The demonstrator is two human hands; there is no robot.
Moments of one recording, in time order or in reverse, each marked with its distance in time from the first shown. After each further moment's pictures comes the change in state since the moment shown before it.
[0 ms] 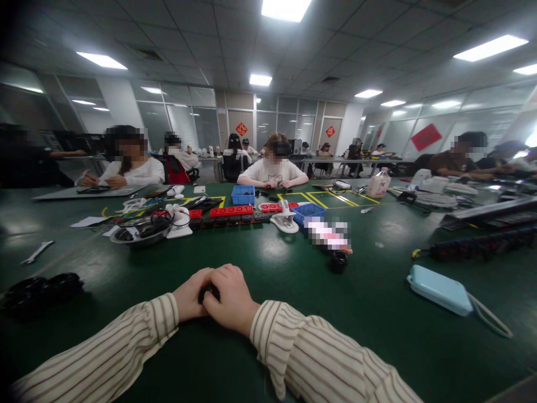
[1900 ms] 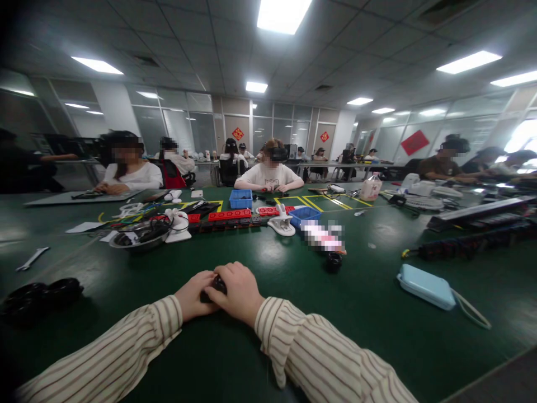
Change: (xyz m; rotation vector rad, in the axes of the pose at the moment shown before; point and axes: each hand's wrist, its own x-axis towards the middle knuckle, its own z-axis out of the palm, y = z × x) left_hand 0.002 -0.008 0.004 0.127 0.011 -0.003; right_hand 0.002 0.011 -0.007 -0.196 0.008 0.045
